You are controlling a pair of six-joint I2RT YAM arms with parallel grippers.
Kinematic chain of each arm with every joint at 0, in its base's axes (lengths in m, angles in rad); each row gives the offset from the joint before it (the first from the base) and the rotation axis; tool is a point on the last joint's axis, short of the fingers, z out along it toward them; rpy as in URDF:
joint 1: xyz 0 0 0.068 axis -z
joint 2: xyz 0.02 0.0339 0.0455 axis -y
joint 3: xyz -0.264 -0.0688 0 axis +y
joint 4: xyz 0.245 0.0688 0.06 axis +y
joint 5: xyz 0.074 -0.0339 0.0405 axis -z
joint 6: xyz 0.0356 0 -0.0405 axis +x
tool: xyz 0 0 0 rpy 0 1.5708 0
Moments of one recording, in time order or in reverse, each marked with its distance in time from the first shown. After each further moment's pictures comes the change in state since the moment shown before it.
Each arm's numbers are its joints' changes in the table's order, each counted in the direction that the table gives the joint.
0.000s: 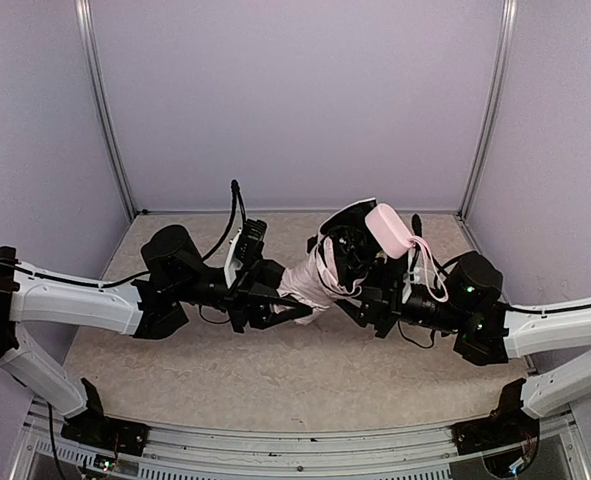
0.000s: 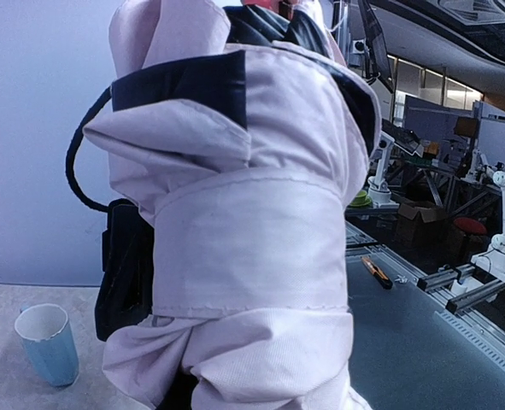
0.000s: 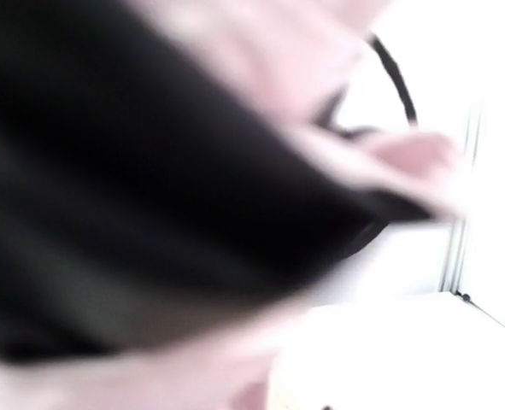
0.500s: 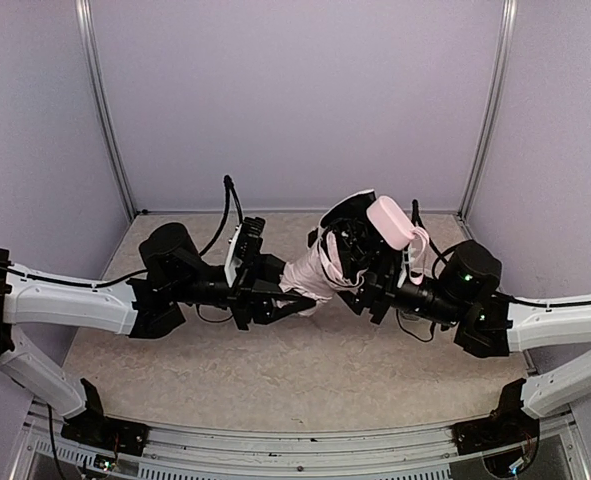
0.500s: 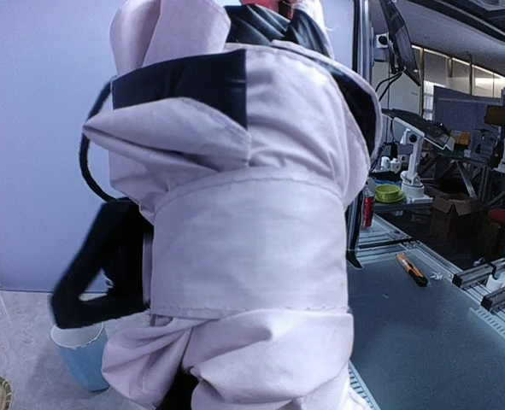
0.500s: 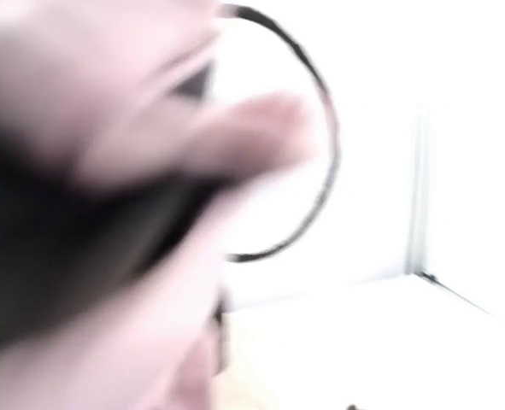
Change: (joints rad) left arm 0.009 0.011 -0.008 0.015 -0.073 0.074; right arm -0.001 0.007 -0.037 0.050 0.104 0.058
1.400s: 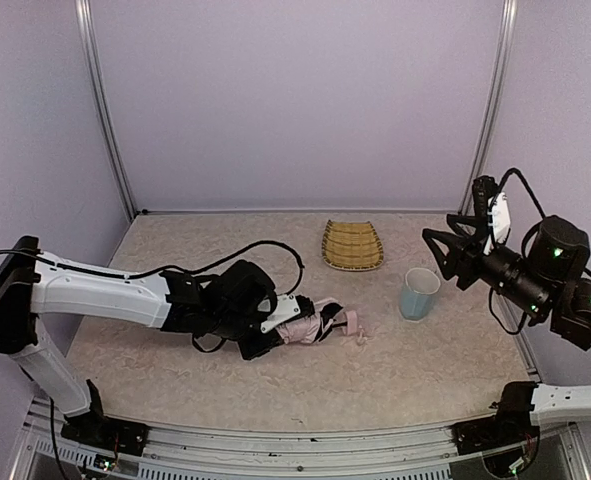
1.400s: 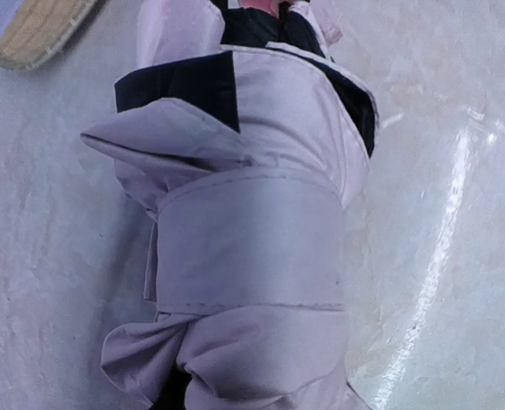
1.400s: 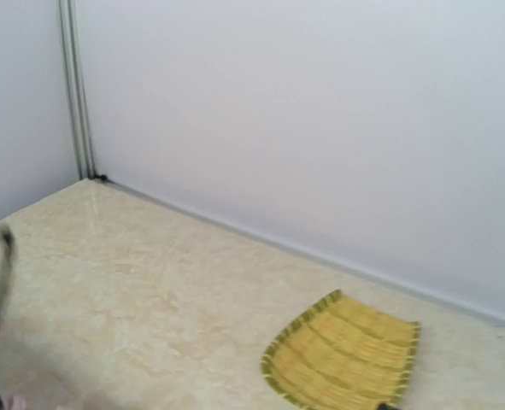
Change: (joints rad) left arm 0.080 -0.130 -0.204 1.171 -0.878 0.425; right arm 0.089 0.482 -0.193 0.943 0.604 -0.080
